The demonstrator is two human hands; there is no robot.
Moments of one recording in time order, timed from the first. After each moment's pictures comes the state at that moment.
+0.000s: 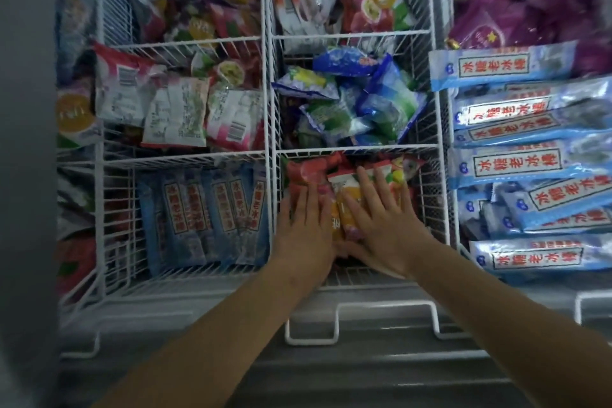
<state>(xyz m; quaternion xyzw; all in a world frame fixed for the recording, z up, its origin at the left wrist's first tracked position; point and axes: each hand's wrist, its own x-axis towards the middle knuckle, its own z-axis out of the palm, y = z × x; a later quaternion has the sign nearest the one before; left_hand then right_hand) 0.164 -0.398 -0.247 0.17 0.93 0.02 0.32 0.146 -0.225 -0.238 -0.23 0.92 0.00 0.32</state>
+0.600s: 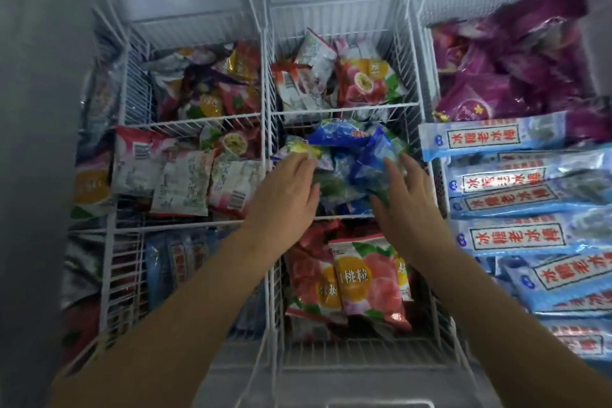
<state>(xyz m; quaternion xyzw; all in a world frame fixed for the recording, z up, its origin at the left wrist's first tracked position) 0.010 -0.418 -0.197 0.15 0.97 0.19 0.08 0.036 -0.203 -0.232 -0.03 0.97 -0.22 0.12</state>
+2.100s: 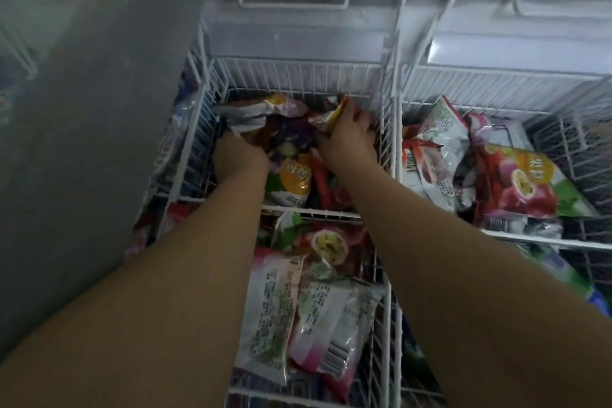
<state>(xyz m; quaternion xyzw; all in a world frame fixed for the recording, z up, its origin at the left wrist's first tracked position) -0.223 -0.640 -0.316 -0.44 0.83 0.33 0.04 -0.265 -0.493 -0.326 0.06 0.93 -0.32 0.19</state>
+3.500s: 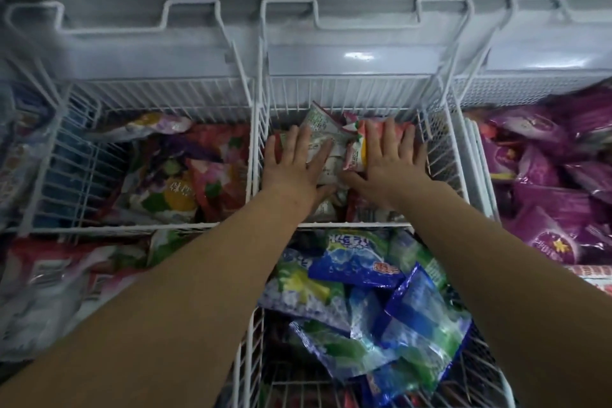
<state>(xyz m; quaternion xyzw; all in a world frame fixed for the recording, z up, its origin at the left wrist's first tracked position) -0.229 -0.410 -0.326 0.13 0.96 -0.10 0.21 -0.243 -0.232 -0.329 -0.04 0.98 -0.05 0.21</state>
